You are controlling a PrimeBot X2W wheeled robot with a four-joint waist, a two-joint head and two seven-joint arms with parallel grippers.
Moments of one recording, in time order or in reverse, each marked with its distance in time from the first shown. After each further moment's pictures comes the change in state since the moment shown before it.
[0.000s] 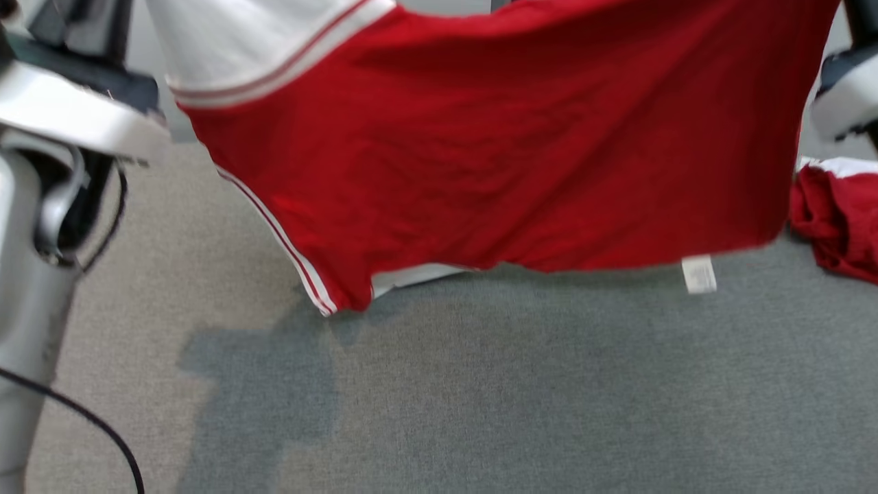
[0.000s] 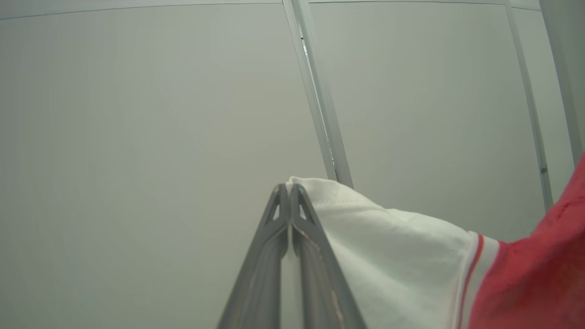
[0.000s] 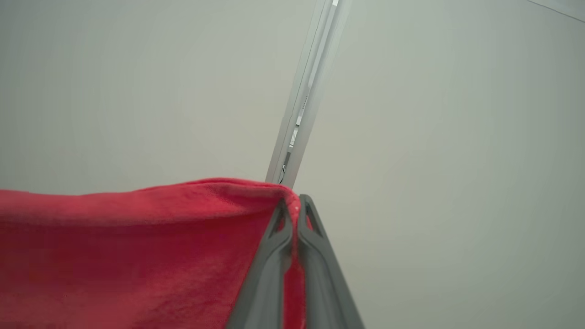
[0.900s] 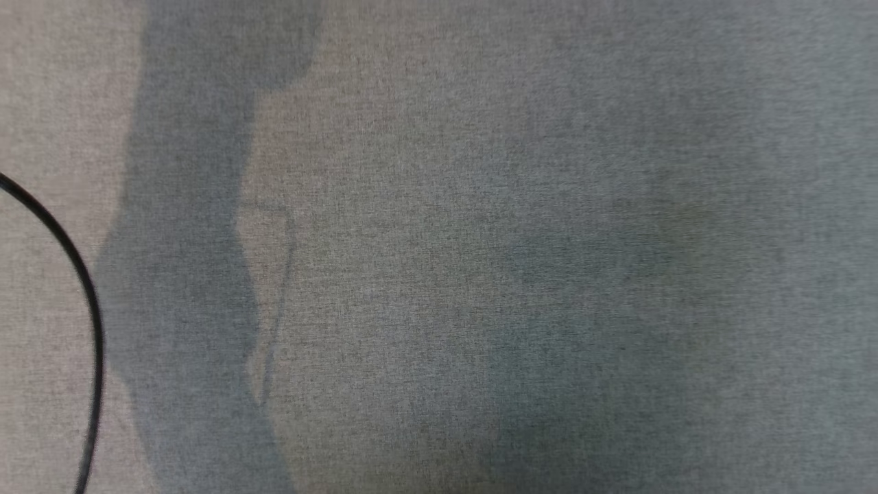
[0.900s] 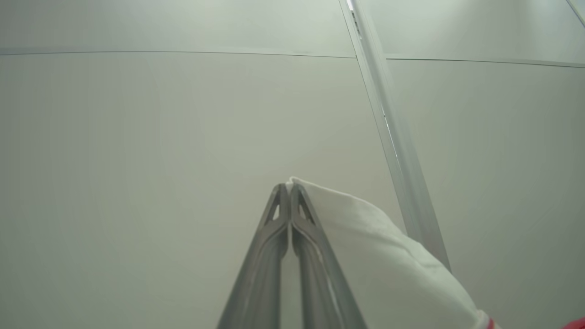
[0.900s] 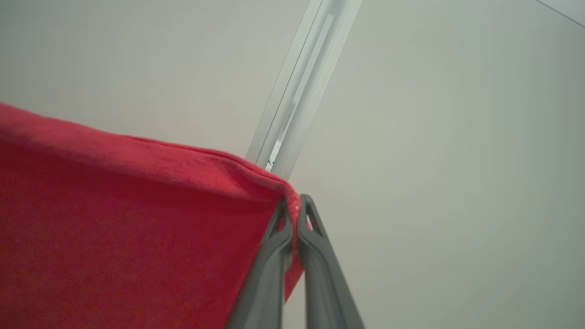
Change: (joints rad) left arm -0.929 -0.168 0.131 0.316 0.135 0.032 -0.151; right arm -0.931 0.136 -0.025 0.602 -0.347 0.000 -0.362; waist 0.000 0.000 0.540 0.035
